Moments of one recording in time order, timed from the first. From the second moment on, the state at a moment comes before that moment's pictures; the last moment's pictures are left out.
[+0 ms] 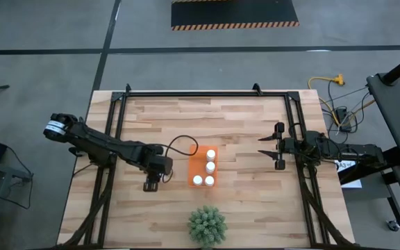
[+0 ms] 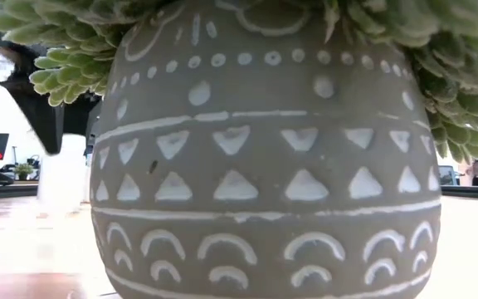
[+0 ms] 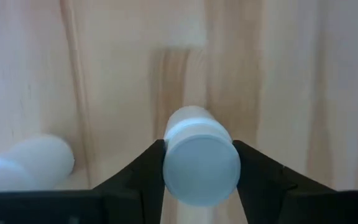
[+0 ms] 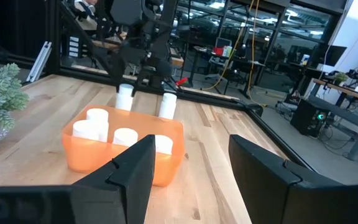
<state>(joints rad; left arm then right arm) -0.25 1.39 0.88 -0.81 0.02 -0.23 -0.07 0.03 0.01 0.01 -0.02 -0.18</state>
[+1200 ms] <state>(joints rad) -0.15 1.83 1.72 -1.28 0.00 0.09 -0.07 0.03 0.01 0.01 -0.02 -0.18</state>
